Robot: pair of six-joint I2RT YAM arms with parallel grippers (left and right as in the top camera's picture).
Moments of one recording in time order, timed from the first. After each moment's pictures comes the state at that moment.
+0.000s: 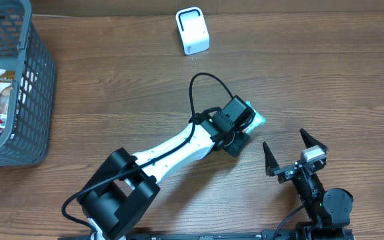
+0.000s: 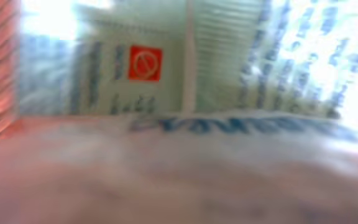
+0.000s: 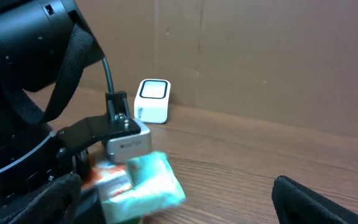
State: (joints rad) left arm -0.84 1.89 1.28 -0.50 0.06 -0.18; right arm 0.05 0.01 0.02 -0.01 -0.29 -0.05
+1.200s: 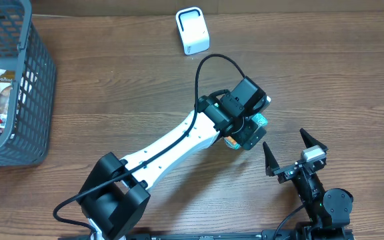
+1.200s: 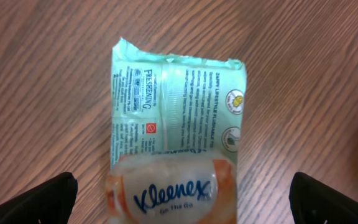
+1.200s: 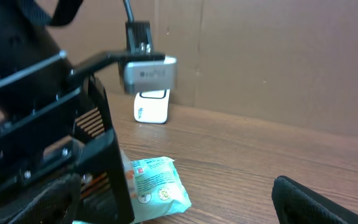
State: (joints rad) left arm -0.84 1.89 1.52 -0.70 0.06 -0.05; right arm 0.05 0.01 0.02 -0.01 -0.29 -0.05
